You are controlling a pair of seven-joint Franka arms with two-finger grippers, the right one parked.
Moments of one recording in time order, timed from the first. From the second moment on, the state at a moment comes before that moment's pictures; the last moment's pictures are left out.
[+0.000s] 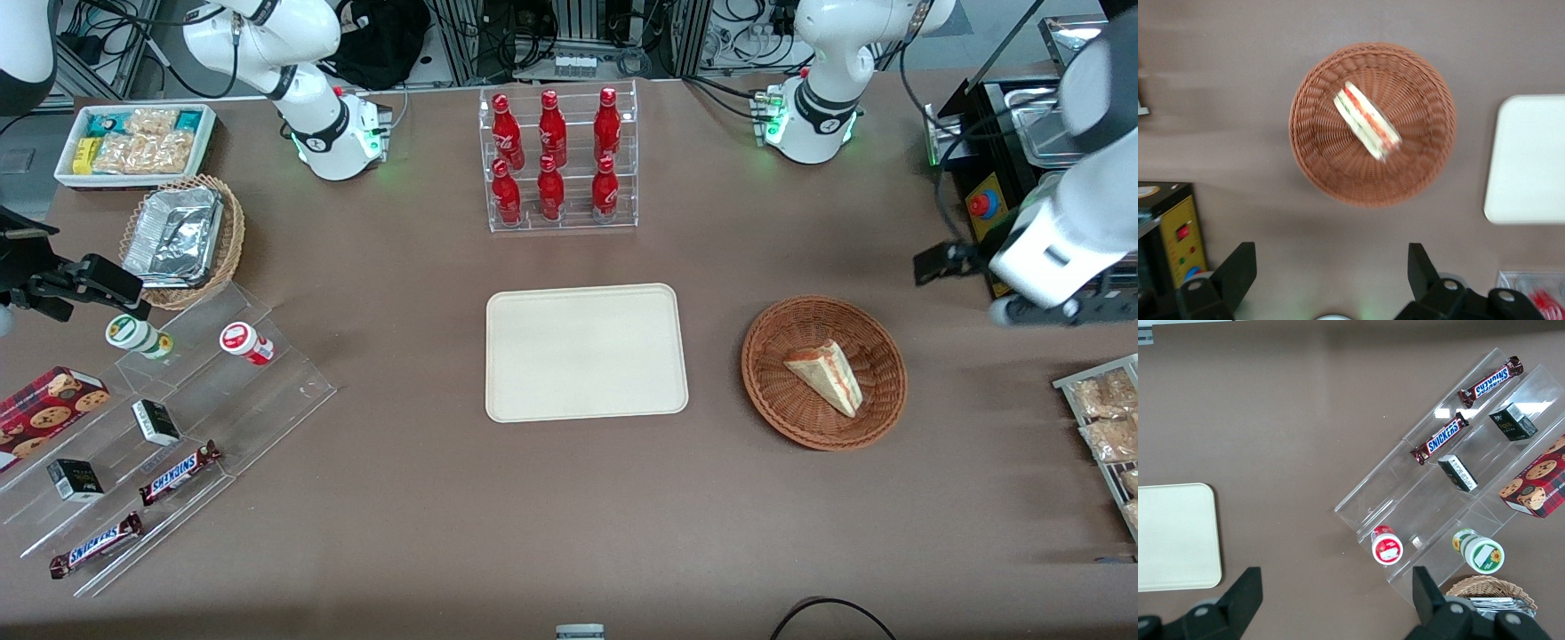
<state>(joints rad) 0.11 0.09 -0.19 -1.70 0.03 1.64 -0.15</state>
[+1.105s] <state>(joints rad) 0.10 0.20 -0.24 -2.26 0.03 2.47 -0.76</state>
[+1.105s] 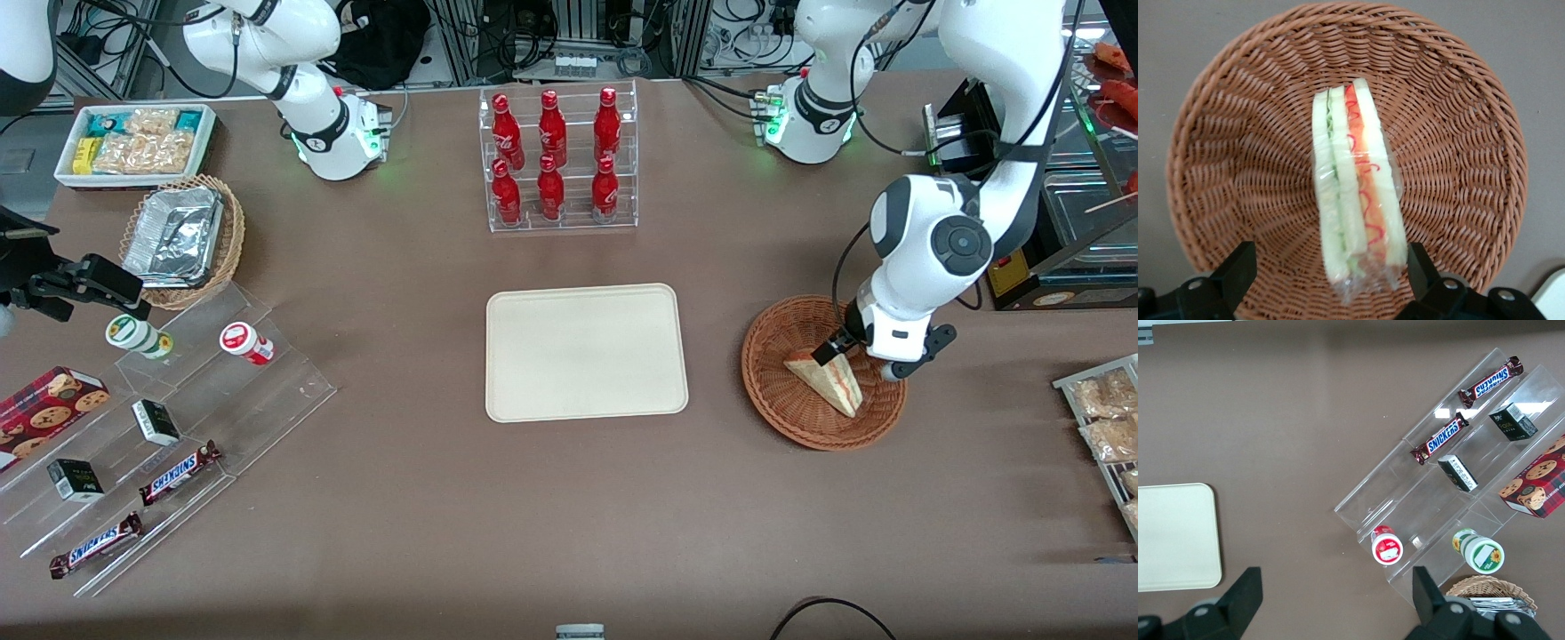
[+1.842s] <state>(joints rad) 0.10 0.26 -0.24 -2.24 0.03 2.56 -0.77</state>
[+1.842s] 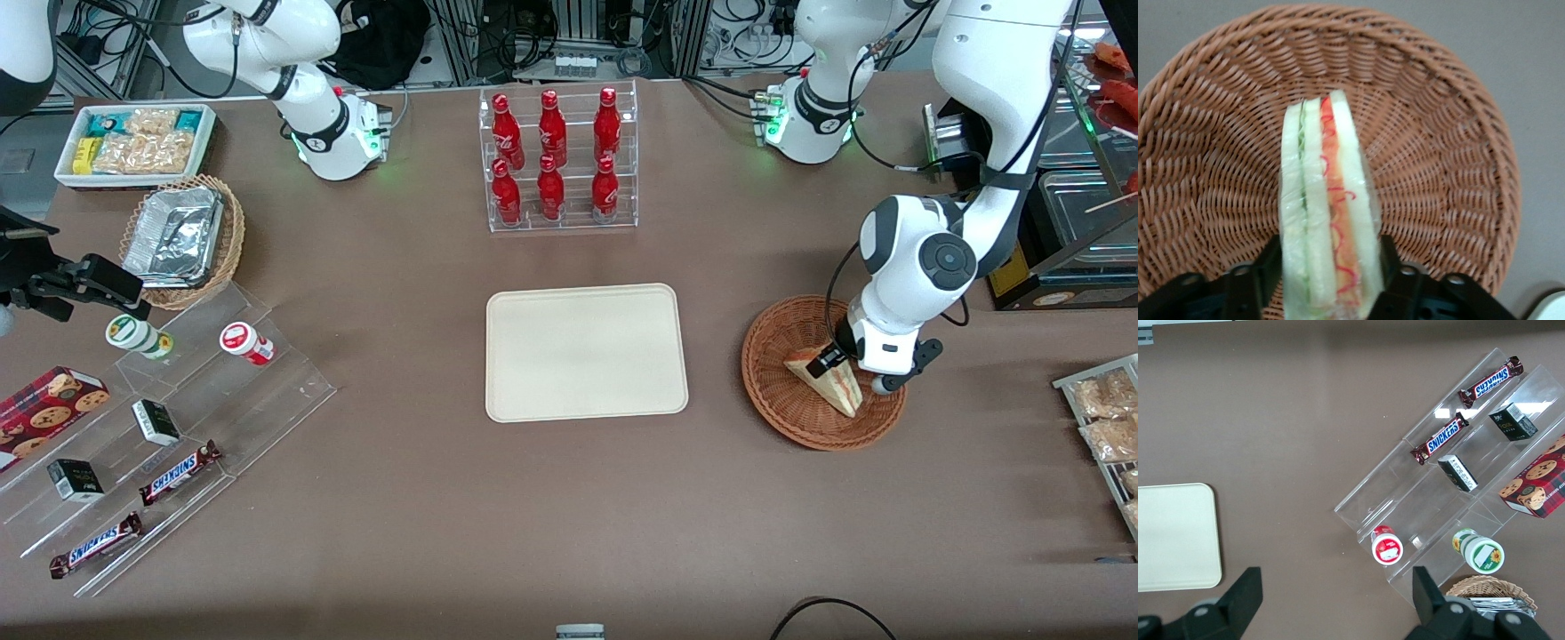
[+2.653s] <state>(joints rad) -0.11 0.24 -0.25 -1.78 0.03 1.98 -0.78</state>
